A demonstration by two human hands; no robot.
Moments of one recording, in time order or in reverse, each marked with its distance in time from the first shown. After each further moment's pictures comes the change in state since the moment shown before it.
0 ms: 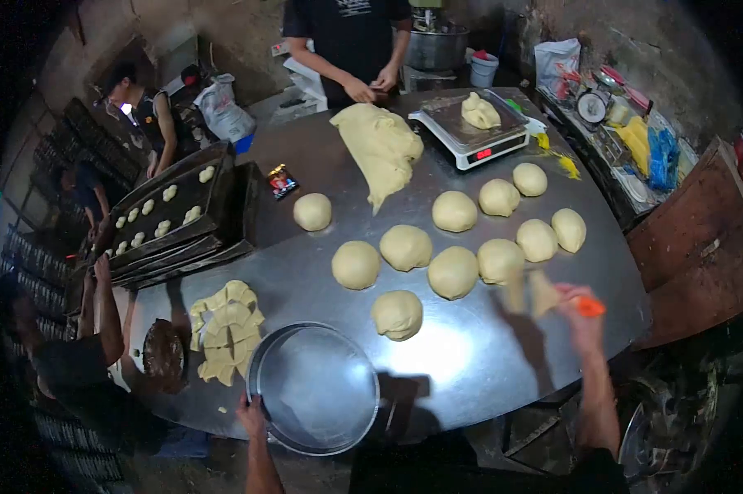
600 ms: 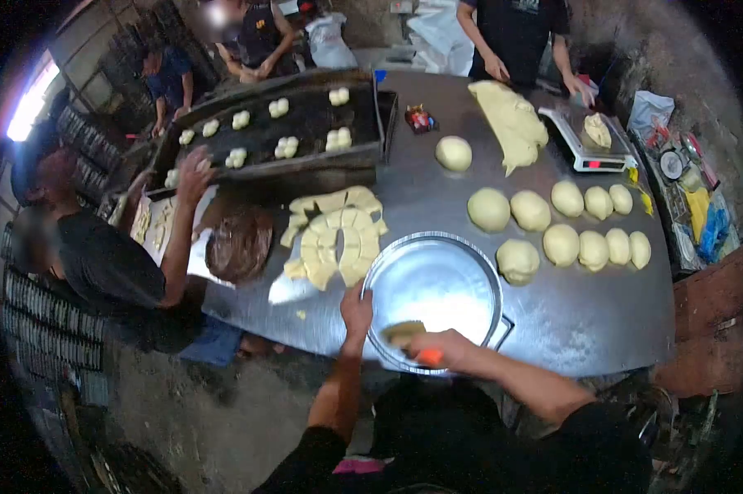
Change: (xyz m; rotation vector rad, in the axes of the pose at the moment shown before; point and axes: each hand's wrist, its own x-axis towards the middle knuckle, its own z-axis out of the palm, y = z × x) left_hand -0.005 -0.064 0.022 0.417 0.040 0.361; right_hand -0.246 0.011 0.341 -0.347 -1.170 -0.202
